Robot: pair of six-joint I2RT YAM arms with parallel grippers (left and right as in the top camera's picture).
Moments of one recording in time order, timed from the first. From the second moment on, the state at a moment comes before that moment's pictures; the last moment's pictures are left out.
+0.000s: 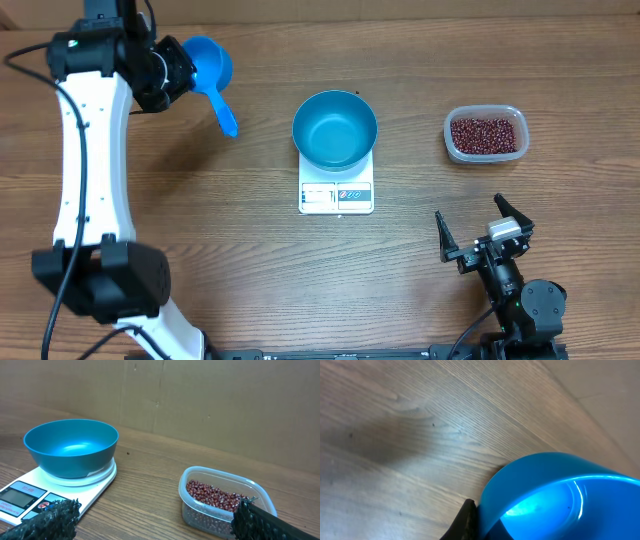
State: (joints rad) left arm 0.09 1.87 2.02 -1.23 0.26 -0.59; right arm 0.05 0.01 0.05 -0.10 -0.20 -0.17
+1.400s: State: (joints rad) left arm -0.32 1.81 1.82 -1.04 0.04 -1.10; right arm 0.05 0.23 0.25 0.09 -0.58 0.25
